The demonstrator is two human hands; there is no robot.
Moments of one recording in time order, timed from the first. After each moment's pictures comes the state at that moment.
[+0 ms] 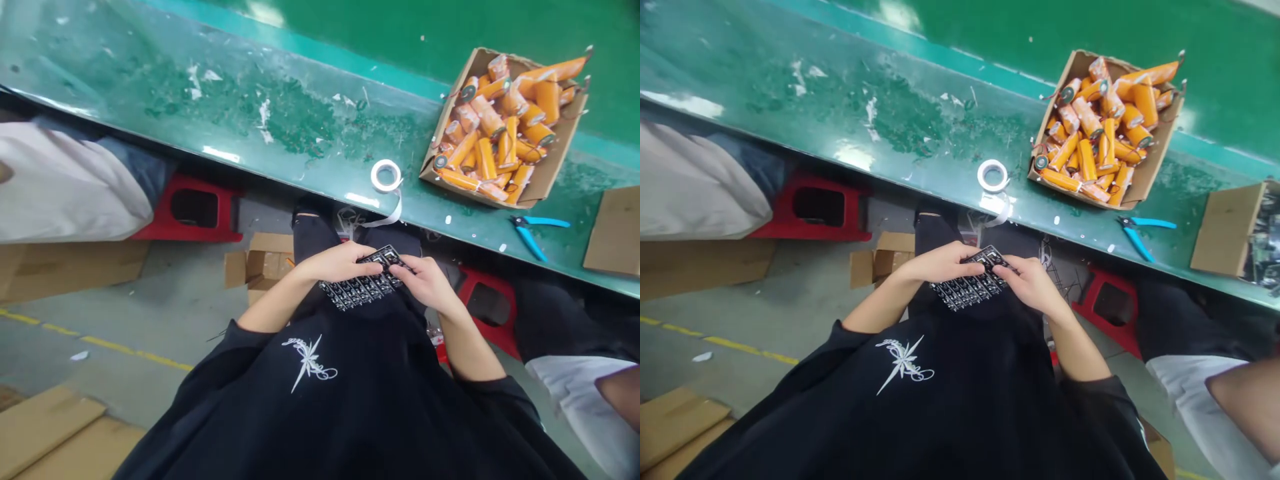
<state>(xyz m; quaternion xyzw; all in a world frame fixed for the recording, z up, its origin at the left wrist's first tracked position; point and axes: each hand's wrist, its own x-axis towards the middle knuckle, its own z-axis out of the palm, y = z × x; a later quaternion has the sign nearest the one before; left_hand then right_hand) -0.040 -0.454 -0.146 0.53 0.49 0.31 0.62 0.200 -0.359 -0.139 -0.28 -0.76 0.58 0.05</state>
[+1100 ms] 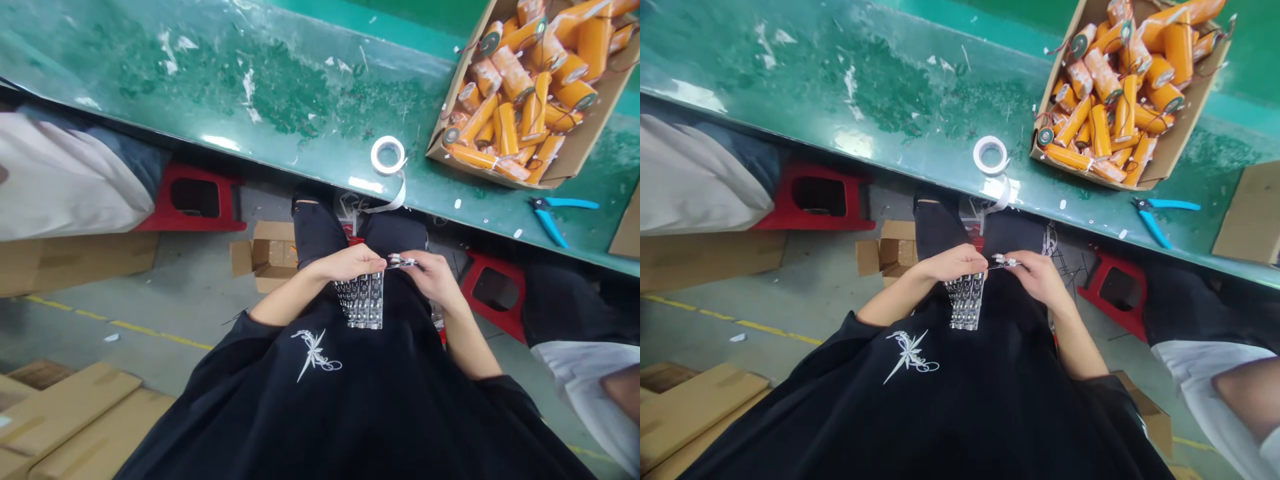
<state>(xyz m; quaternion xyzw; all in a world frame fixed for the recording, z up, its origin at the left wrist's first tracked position) -0.014 -0.463 -0.169 0.47 0.45 0.28 0.70 0.228 -0.369 -0.178 -0.33 -0.70 0.62 0.13</state>
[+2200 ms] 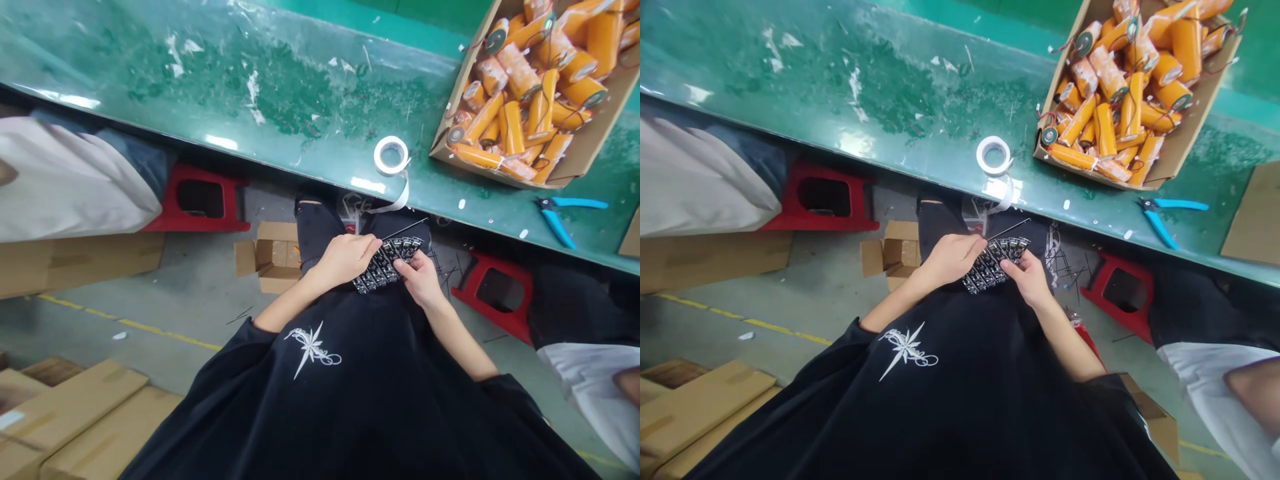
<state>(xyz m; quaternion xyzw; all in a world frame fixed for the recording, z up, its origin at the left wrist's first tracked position) -0.011 -0.472 -0.157 0.53 0.70 0.24 0.41 0.203 -0.412 -0.207 -0.44 -0.40 0.79 0.18</state>
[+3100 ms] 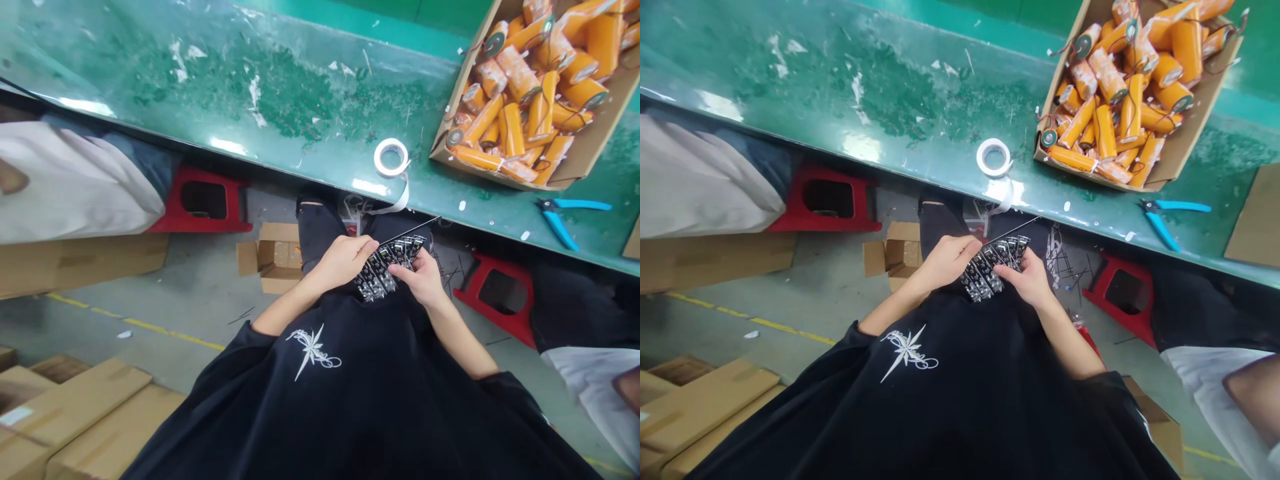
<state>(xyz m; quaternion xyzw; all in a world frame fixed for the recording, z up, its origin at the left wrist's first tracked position) -0.016 -0.476 -0.154 0.49 0.71 0.26 0.44 0.200 -0.401 -0.199 -0.44 -0.46 0.75 0.18</state>
